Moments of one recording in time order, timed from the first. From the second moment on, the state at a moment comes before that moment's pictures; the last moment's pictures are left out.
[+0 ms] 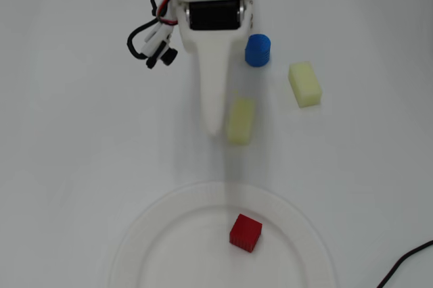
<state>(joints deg) -1.5 101.6 90.8 68.6 3.9</state>
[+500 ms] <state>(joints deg) -1.4 124.8 96.8 85.3 3.0</state>
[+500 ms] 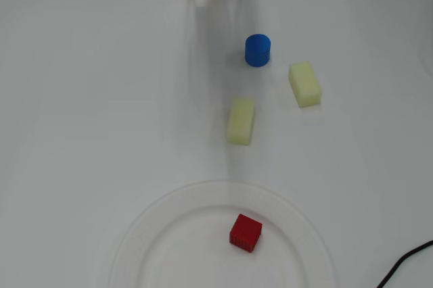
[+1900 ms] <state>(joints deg) 2.5 196.9 184.0 70.4 -1.3</state>
